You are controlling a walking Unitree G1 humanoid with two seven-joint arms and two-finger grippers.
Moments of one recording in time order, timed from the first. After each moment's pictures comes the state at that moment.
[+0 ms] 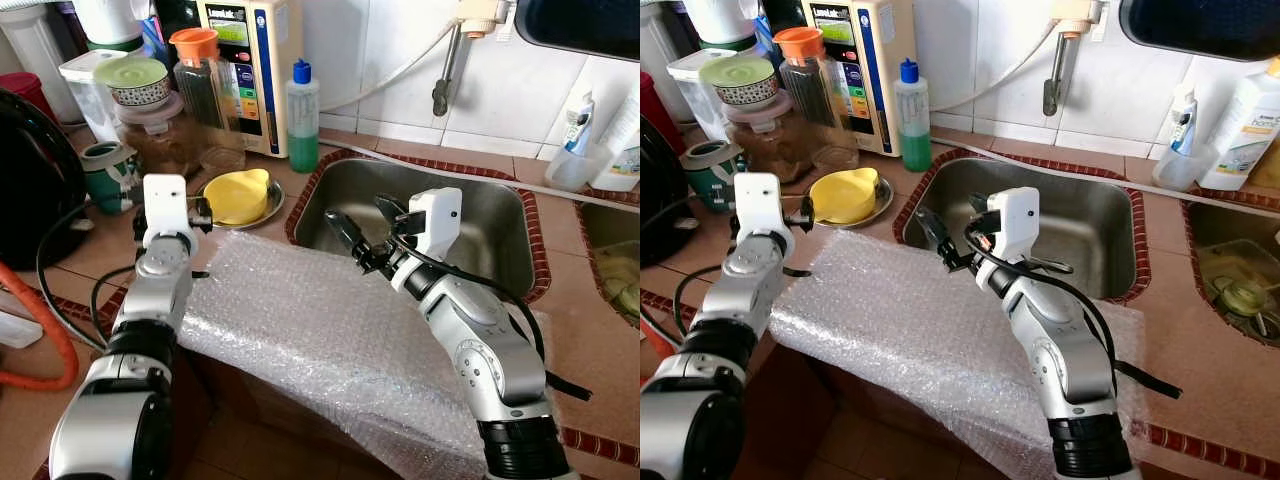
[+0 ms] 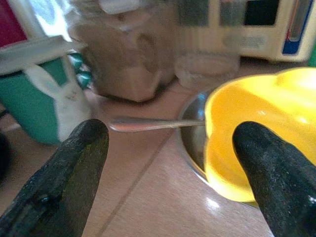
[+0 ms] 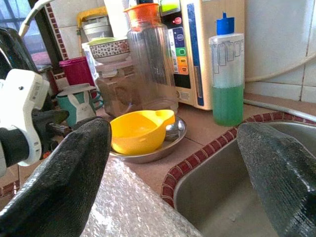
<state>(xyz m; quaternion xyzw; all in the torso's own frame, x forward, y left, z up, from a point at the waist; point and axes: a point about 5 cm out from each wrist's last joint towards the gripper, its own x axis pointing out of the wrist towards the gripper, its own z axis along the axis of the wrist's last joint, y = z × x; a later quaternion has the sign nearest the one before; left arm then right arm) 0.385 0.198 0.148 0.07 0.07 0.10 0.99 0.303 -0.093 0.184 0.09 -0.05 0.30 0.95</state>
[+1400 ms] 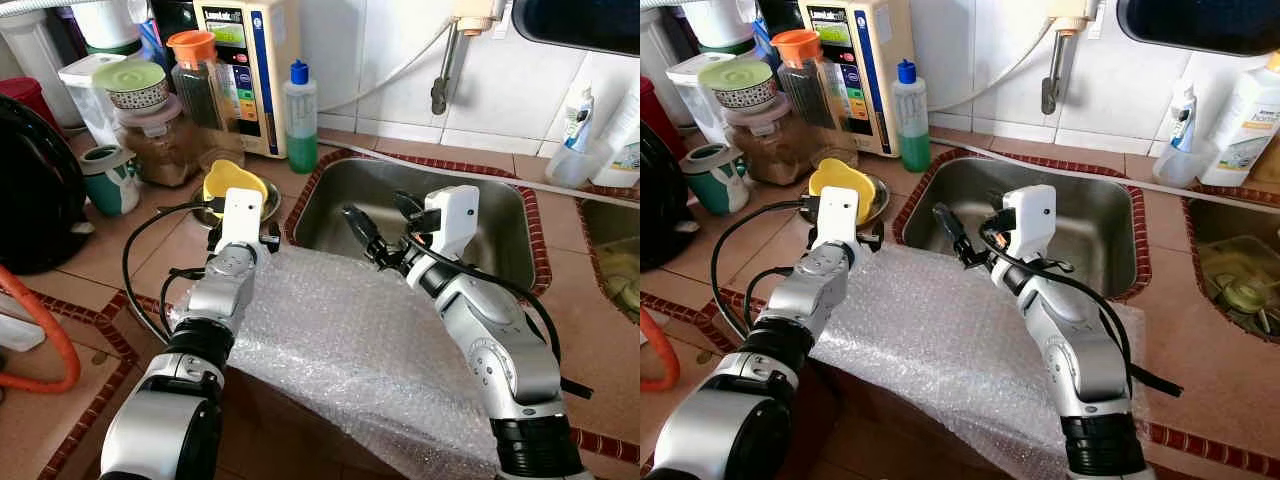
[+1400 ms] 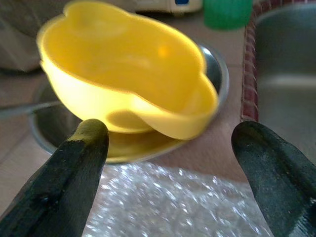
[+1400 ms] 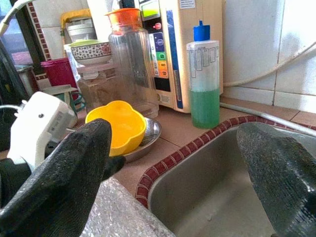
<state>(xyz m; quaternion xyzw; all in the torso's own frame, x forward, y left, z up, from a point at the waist) 0.380 0.122 0.132 0.07 0.13 0.01 0.99 0.306 -0.110 0.186 0.07 -0.06 0.27 0.96</state>
